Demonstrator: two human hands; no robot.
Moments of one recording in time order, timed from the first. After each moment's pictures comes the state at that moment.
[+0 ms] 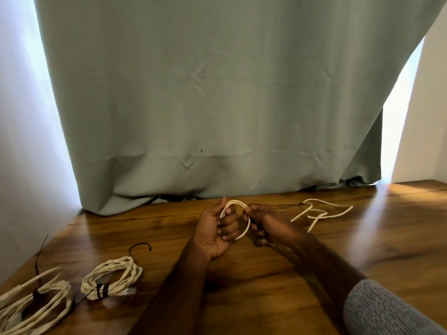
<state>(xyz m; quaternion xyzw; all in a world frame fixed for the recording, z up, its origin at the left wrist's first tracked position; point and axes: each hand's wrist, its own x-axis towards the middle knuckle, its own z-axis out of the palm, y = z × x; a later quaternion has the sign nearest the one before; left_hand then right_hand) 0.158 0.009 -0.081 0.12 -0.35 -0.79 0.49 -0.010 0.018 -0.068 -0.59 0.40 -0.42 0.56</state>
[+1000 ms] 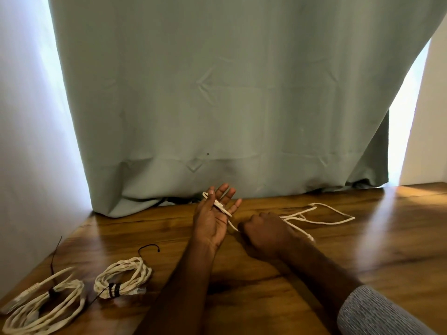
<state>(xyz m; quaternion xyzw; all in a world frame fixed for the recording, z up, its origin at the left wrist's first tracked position) 0.161 0.005 -0.058 0.11 -0.28 -0.65 0.70 0.010 0.033 -0.060 -0.88 0.42 -0.08 -0.20</state>
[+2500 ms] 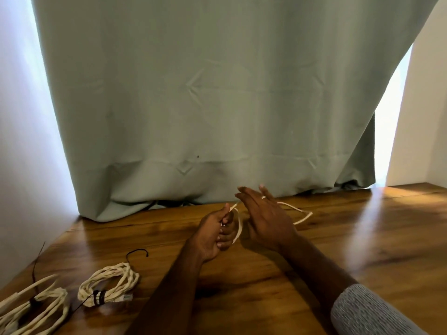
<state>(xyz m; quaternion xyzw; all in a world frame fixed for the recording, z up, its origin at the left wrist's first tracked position) 0.157 -0.003 -0.082 0.29 -0.48 -0.70 0.46 -0.022 0.008 -0.065 -0.83 0.39 -0.31 -0.24</state>
